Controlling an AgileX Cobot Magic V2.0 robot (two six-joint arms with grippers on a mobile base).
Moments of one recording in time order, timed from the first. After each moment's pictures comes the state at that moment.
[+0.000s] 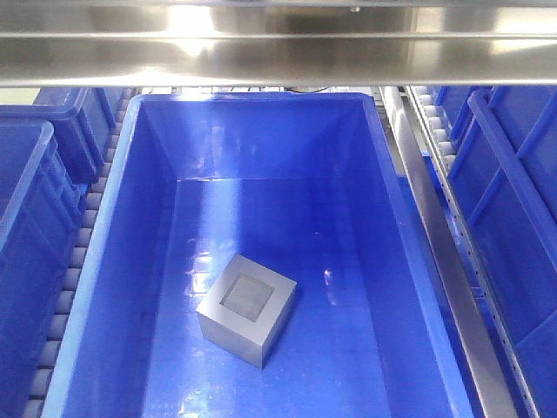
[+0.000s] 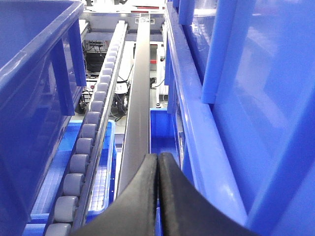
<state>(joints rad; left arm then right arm) 0.08 0.01 -0.01 0.03 0.13 -0.11 0.00 -0.02 0.03 -0.04 0.21 0.00</state>
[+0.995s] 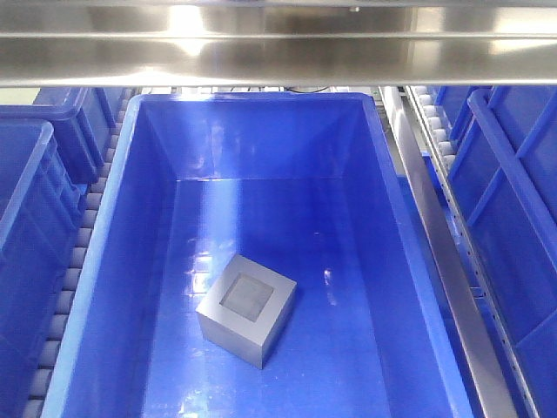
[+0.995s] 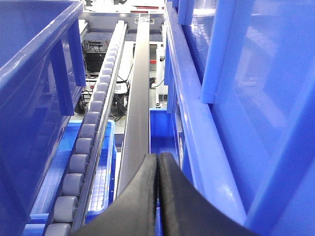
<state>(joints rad) 0.05 -0.01 0.03 0.03 0.13 -0.11 0.00 -0.02 0.03 -0.04 0.21 0.00</state>
